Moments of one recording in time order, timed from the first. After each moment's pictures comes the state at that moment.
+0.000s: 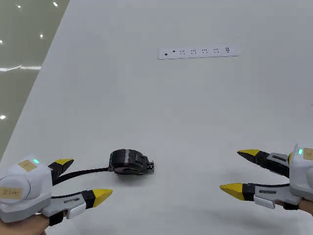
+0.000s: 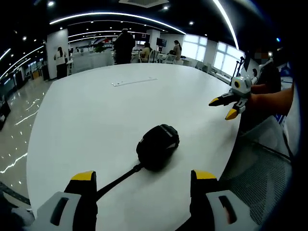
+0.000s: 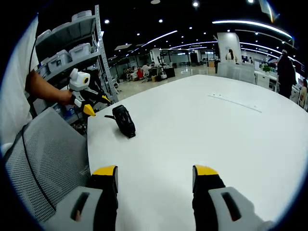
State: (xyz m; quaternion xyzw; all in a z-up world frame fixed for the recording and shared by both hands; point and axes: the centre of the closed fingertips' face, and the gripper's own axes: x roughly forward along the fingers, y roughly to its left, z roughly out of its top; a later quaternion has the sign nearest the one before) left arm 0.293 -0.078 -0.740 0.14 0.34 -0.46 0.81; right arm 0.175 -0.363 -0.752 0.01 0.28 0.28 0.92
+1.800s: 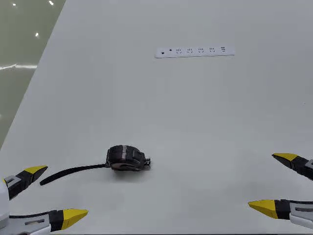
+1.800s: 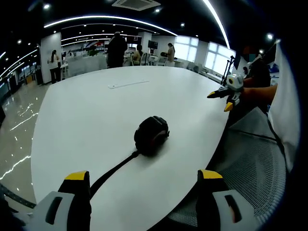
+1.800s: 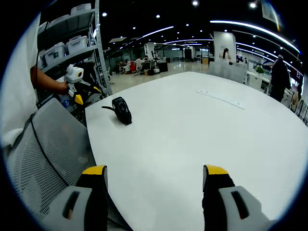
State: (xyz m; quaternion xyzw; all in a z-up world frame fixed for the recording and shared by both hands) left arm 0.272 -0.037 -0.724 0.14 0.32 -0.50 0.79; right arm 0.125 -0.397 -0.730 -0.03 0.31 0.24 0.92
